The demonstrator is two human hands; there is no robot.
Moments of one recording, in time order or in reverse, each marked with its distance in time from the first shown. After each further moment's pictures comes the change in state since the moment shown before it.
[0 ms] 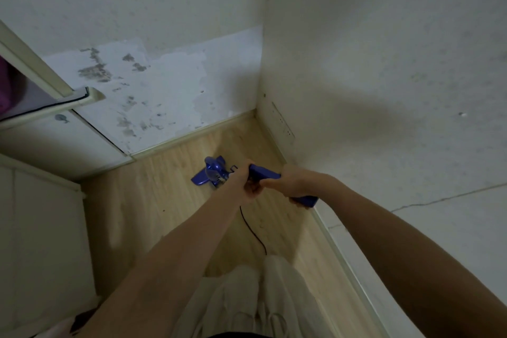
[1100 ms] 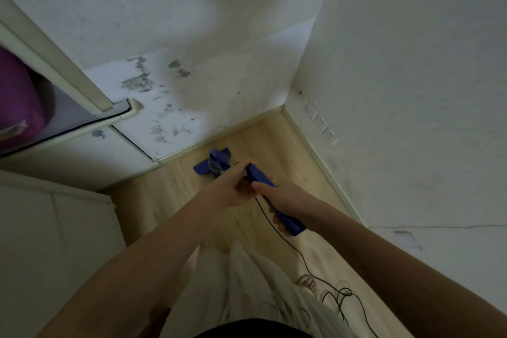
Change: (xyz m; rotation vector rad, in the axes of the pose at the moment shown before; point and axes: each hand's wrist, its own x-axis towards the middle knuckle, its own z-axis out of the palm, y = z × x) left_hand 0.018 0.209 -0.187 0.094 -0.204 -0.139; right_hand 0.061 -0.262 0.058 0.588 -0.066 0.150
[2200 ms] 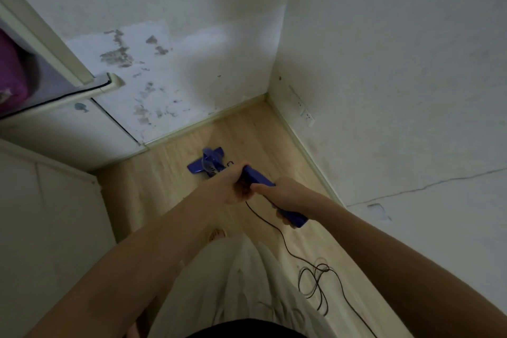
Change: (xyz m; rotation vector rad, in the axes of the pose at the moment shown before) left_hand 0.005 -0.149 0.038 0.198 0.107 -0.029; right_hand -0.048 0.151 -0.020 -0.184 0.009 -0.048
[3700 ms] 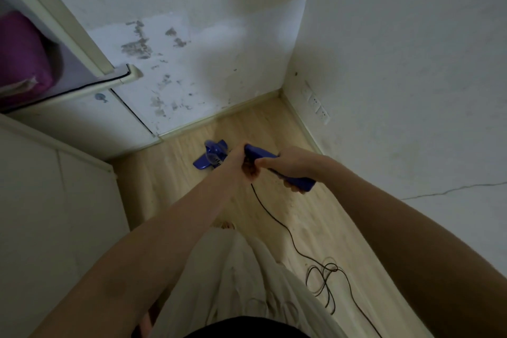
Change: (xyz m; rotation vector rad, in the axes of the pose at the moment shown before) left_hand -0.010 0.025 -0.010 -0.372 0.125 0.120; right_hand 0.013 -0.060 -0.022 -0.257 -0.025 -0.041
